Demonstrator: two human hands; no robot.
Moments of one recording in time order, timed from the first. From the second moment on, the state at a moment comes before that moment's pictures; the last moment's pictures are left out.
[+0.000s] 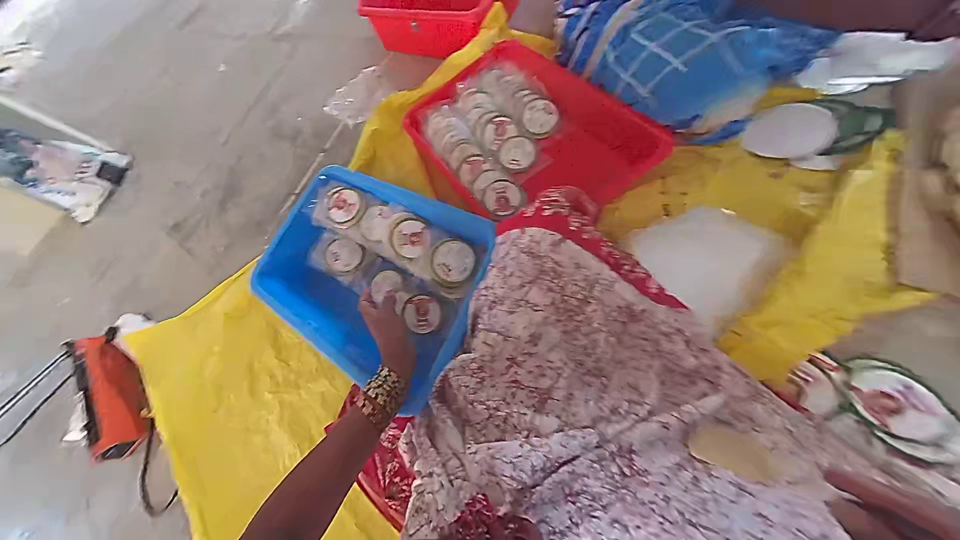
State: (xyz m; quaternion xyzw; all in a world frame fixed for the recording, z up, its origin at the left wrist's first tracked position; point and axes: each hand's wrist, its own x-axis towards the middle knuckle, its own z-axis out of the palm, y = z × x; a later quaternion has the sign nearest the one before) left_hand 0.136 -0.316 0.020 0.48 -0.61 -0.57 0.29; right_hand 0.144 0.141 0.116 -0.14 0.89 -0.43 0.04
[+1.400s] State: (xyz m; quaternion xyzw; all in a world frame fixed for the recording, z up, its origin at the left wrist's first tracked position) left_hand -0.014 0.031 0.022 -0.02 -0.58 -0.81 -0.08; right_hand 0.191 0.195 0.025 0.22 0.82 -0.46 -0.26
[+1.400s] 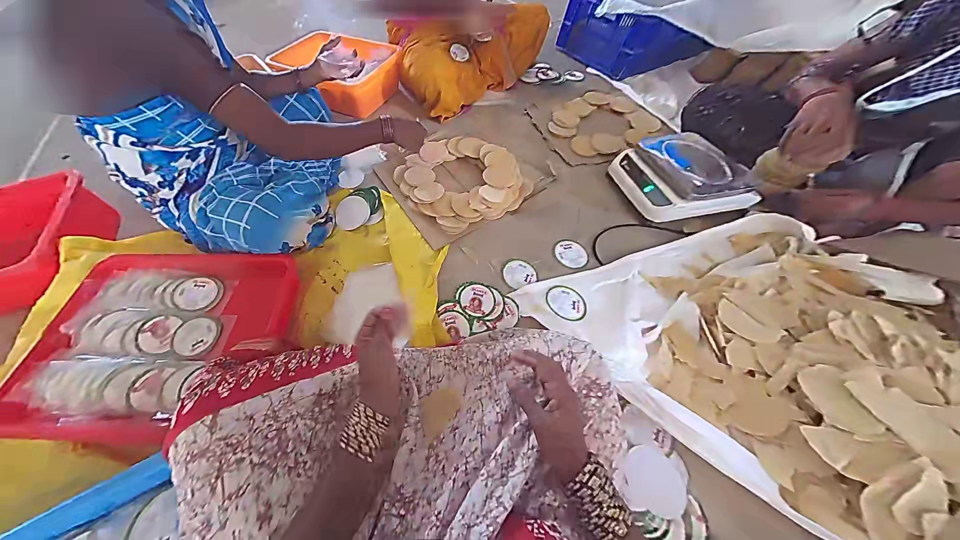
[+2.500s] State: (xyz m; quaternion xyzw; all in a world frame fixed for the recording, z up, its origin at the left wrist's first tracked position) left_hand 0.089 -0.001 0.071 -0.37 -0.67 -0.59 -0.26; right_hand 0.184 0.157 0.089 0.04 0.86 -0.43 -0.27
